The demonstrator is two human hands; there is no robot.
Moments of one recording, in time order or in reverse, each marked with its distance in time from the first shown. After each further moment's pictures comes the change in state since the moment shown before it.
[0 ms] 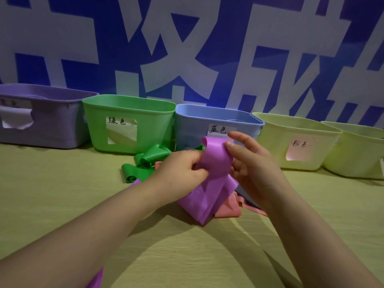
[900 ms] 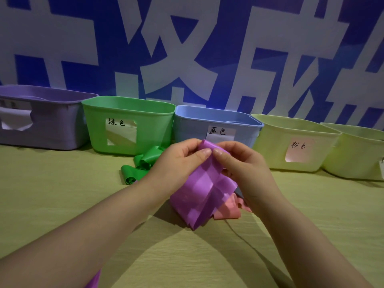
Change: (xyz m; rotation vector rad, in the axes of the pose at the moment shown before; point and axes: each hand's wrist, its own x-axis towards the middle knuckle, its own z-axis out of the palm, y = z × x) left_hand -0.003 0.021 -0.005 -0.434 0.065 -0.005; right_hand -0.003 0.010 0.006 -0.316 0.014 -0.167
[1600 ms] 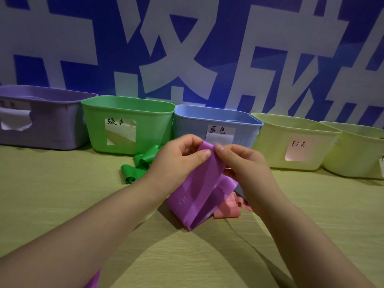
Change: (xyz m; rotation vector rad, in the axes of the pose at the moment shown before) left_hand 0.000 -0.004 -0.003 0.036 0.031 0.011; right_hand 0.001 -0.002 0.001 -0.061 0.036 0.042
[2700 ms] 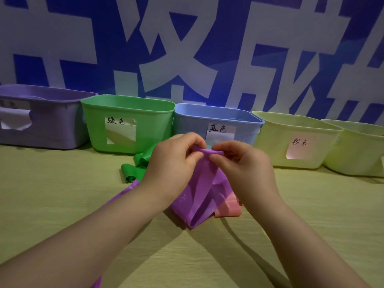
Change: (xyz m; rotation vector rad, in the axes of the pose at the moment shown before) left_hand 0.002 -0.010 0.000 0.606 0.256 0.273; right_hand -0.003 0.002 0.004 -0.613 0.188 -0.317
